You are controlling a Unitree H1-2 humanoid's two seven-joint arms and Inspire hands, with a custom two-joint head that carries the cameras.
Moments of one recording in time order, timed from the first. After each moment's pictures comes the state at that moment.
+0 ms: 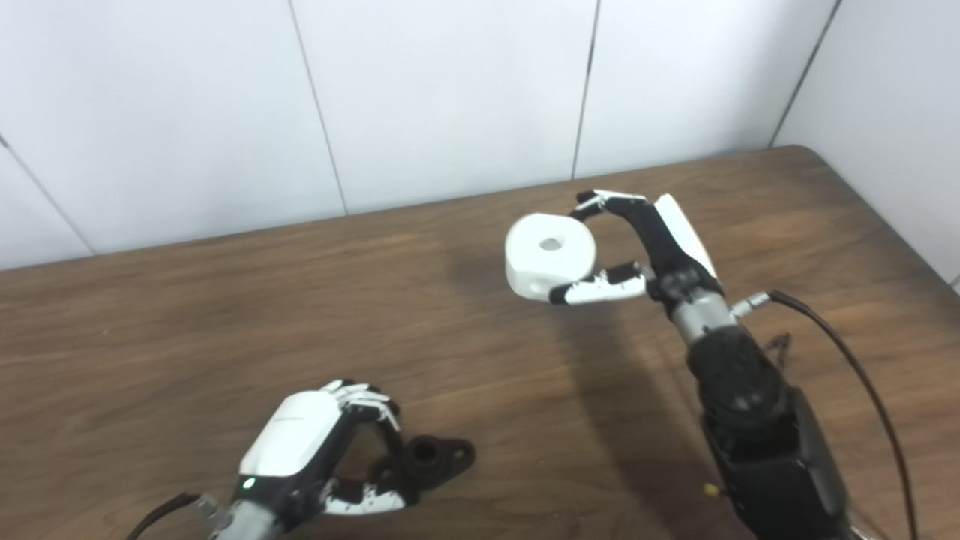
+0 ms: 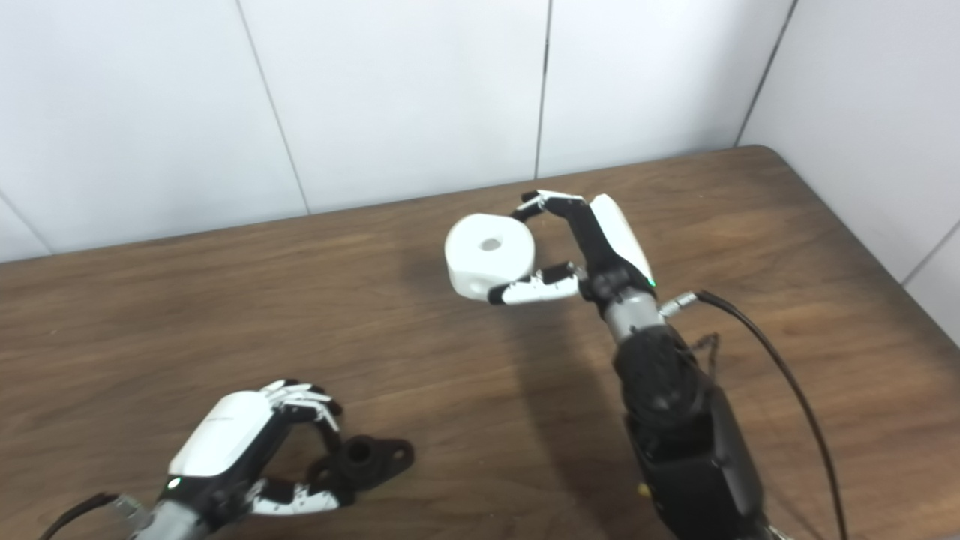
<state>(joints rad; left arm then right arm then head) -0.02 0.30 -0.34 -0.37 0.79 0.05 -0.39 -0.16 -0.23 0.02 -0.46 -0.54 0.48 0.17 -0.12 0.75</state>
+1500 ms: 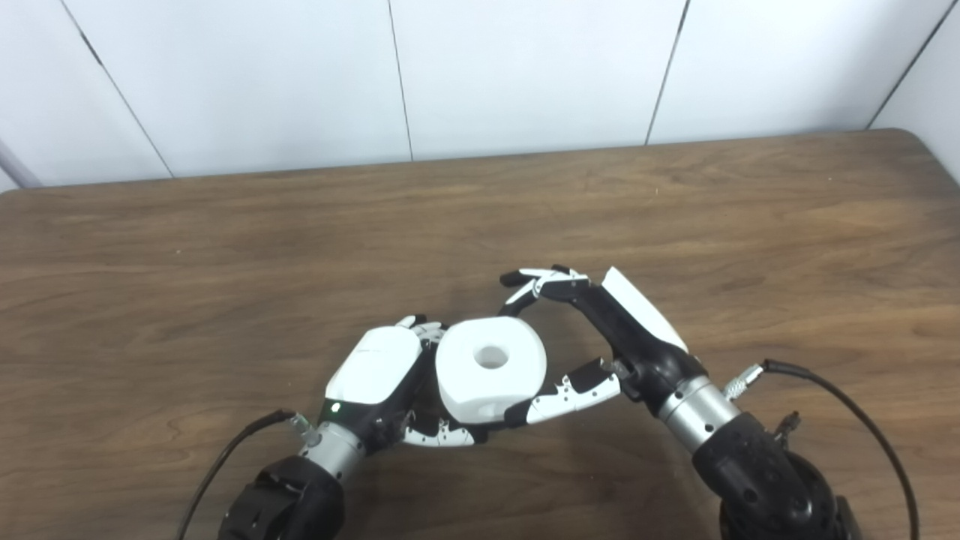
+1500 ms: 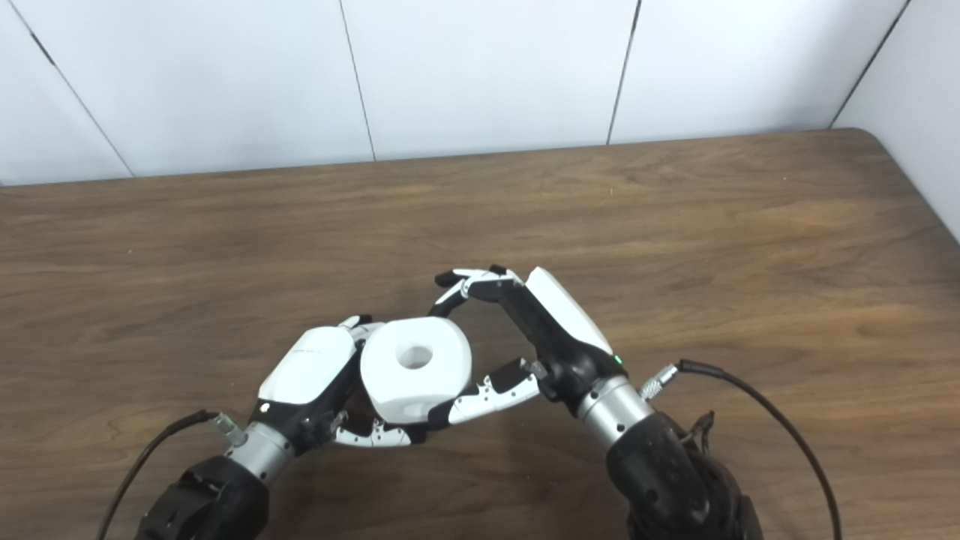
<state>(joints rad) -0.02 0.22 -0.39 -0.36 0.87 0.10 -0.37 0.03 -0.07 0.21 -0.72 -0.61 0.47 0.50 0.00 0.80</state>
